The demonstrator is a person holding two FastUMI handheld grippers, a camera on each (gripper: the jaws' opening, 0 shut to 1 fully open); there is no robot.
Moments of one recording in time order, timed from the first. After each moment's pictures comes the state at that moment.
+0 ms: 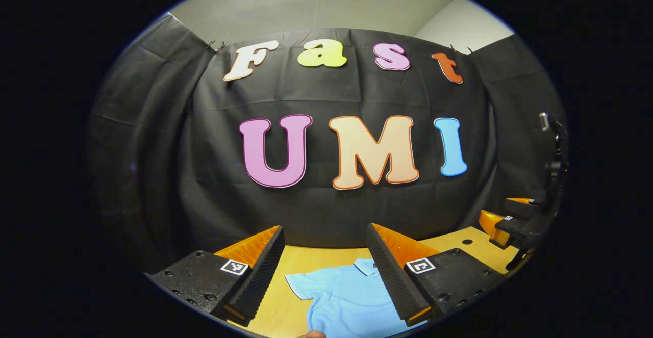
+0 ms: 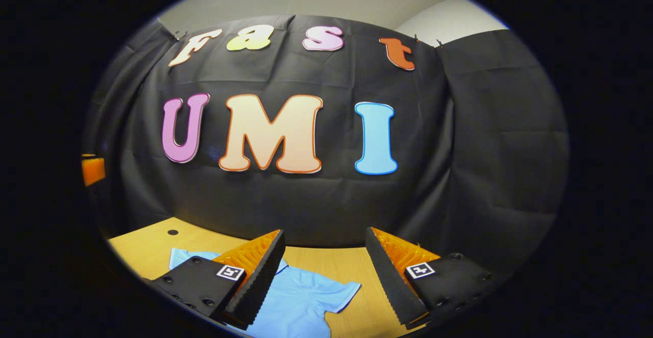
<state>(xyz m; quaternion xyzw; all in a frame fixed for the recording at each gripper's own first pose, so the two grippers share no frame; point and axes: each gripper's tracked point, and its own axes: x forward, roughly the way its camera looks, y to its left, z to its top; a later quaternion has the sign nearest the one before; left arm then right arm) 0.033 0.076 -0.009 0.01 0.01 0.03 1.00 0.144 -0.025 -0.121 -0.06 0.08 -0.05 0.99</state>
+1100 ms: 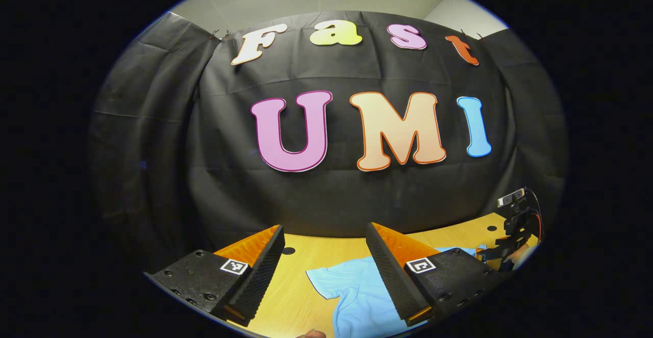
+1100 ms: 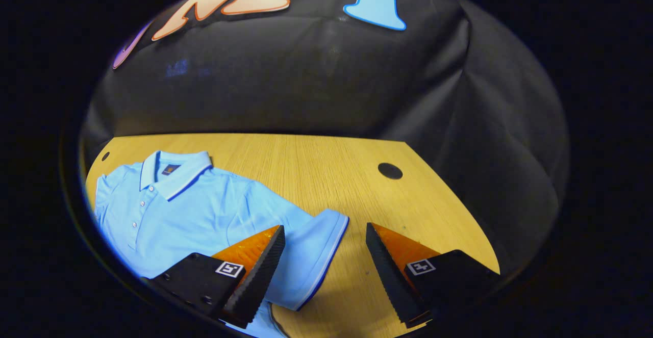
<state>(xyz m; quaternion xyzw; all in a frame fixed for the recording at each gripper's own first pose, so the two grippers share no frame) 0.067 0.125 -0.055 0.02 0.06 0.06 1.00 0.203 -0.121 -0.407 -0.08 0.38 -0.14 0.91</state>
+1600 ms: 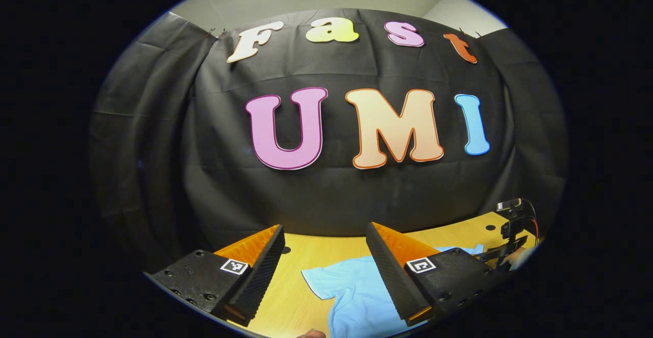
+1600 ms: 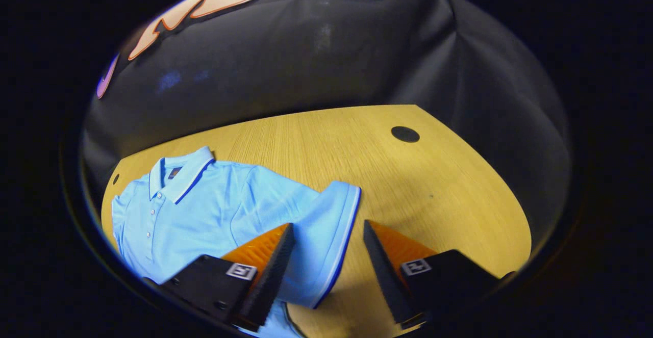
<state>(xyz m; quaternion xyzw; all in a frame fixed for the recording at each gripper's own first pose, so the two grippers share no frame) 0.074 0.116 -0.060 0.02 0.07 0.05 1.00 0.199 -0.109 -0.437 0.02 0.41 -0.12 0.90</state>
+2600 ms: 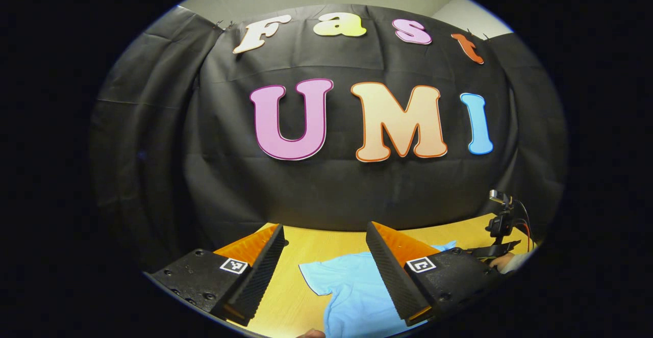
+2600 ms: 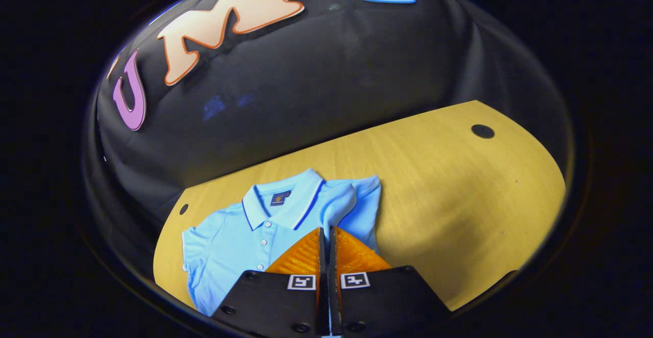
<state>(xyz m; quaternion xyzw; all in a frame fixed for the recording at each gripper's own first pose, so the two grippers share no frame) 0.072 0.127 -0.081 0.00 0.09 0.07 0.99 0.220 0.055 -0.397 0.15 0.38 0.00 0.91</state>
